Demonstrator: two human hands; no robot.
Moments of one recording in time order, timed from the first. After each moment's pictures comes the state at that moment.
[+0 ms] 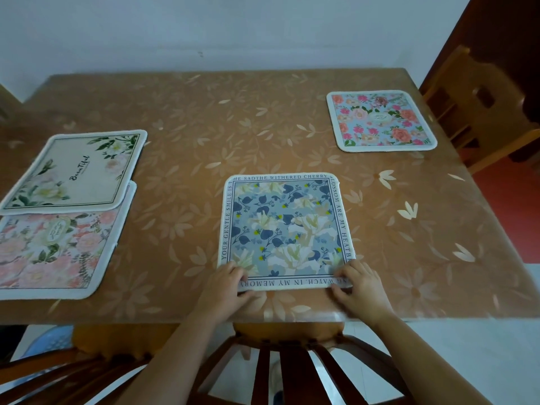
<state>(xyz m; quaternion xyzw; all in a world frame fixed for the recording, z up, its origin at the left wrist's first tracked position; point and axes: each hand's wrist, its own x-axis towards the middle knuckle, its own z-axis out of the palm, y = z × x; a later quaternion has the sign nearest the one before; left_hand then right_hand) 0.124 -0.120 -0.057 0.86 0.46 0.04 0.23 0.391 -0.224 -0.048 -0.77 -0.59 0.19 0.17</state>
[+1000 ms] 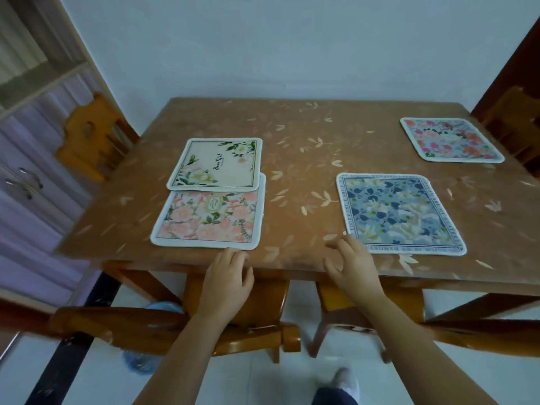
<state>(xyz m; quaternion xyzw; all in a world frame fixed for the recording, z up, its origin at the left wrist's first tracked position) -0.198 -0.169 0.041 0.81 0.53 0.22 0.13 0.038 -0.217 0.050 -0.70 -0.65 0.06 0.30</state>
